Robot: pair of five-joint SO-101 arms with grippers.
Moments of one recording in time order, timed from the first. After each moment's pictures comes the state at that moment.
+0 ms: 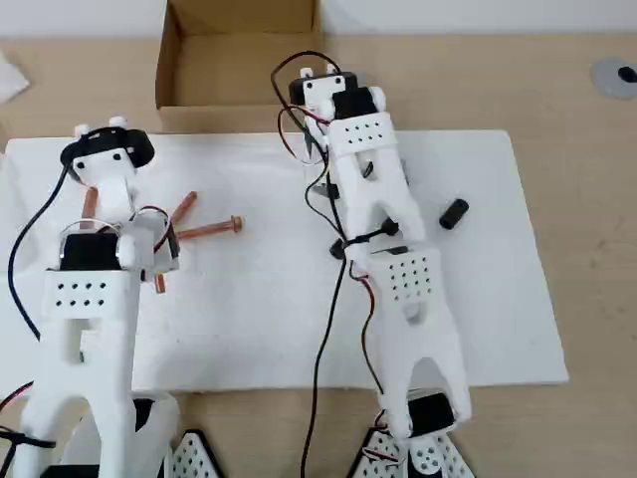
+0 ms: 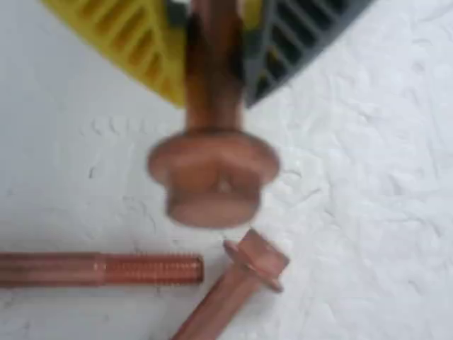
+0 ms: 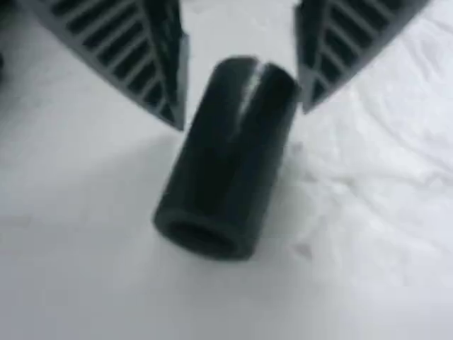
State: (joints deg) left arm -5.5 -37.7 41.9 67.1 -0.2; right arm -18.7 57.8 -62.7 99.2 -16.1
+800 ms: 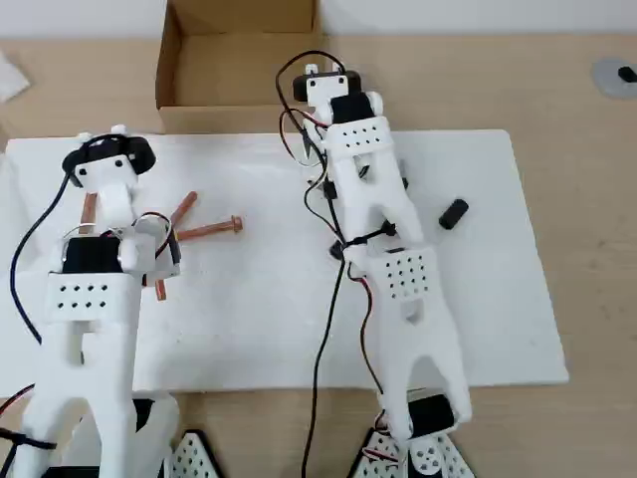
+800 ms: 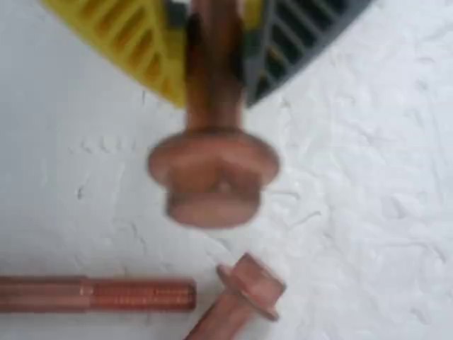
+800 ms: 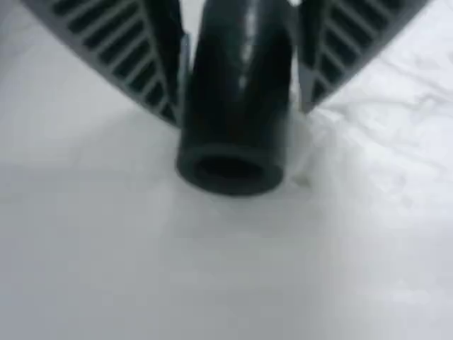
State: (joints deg) left arm -5.5 -38.1 43.7 67.1 0.1; right arm -18.7 63.1 -65.3 96.0 -20.3
